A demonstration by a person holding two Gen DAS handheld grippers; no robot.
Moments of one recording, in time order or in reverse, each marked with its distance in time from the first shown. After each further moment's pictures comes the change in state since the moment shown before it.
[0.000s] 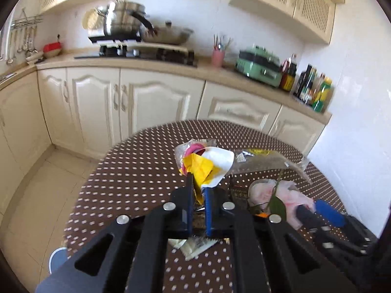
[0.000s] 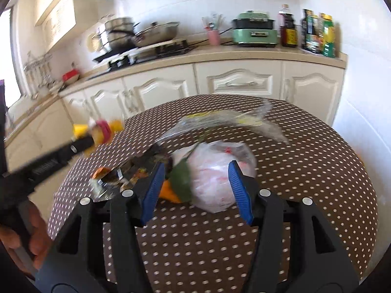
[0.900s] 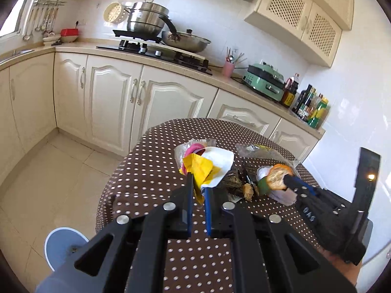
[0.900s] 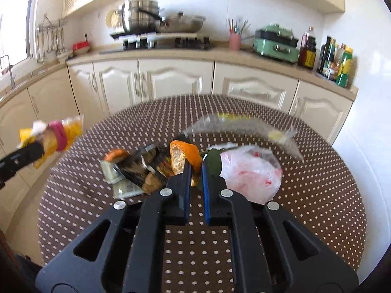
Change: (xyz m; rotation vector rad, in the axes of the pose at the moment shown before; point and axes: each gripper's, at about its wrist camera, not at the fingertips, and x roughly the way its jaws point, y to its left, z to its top) left arm -0.071 0.066 -0.036 -0.127 -0.030 -0.043; right arm -0.007 0.052 -0.008 -0.181 -0.017 -0.050
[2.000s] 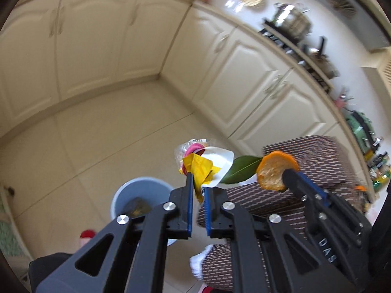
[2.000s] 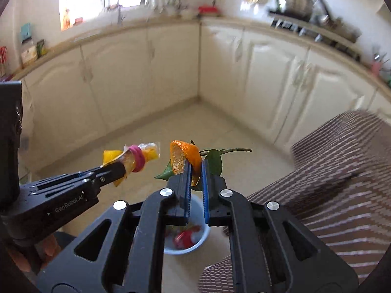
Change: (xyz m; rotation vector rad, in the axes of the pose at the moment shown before) left arm -0.077 0.321 -0.100 -0.481 0.078 0.392; right arm 0.044 0.371 -0.075 -0.367 0.156 0.549
